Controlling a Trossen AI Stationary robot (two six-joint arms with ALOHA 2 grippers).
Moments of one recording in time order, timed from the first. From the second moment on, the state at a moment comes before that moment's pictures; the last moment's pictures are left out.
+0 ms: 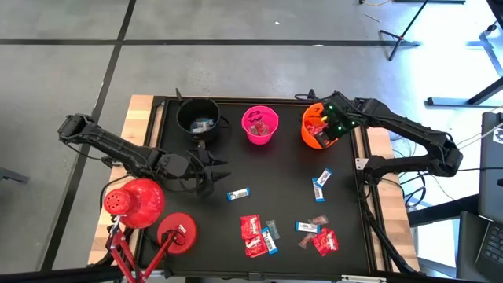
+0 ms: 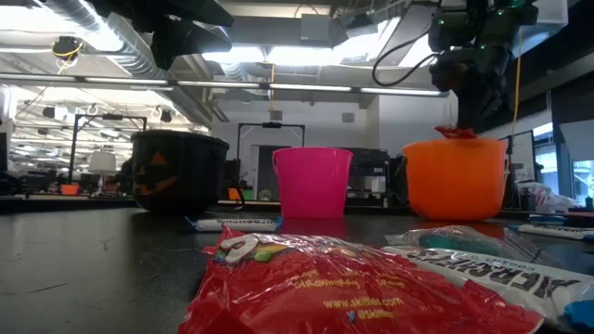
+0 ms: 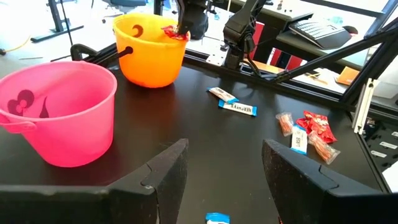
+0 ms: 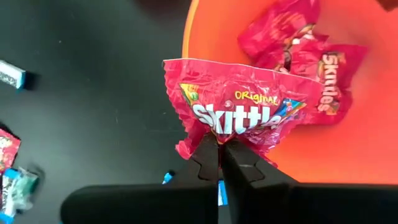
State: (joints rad) left arm -0.30 1.07 0.62 0.11 -0.51 -0.39; right arm -0.61 1.14 0.99 -1.08 -0.19 0.30
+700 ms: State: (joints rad) left arm -0.30 1.07 0.62 0.11 -0.51 -0.39; right arm -0.61 1.14 0.99 -0.95 0.16 0.31
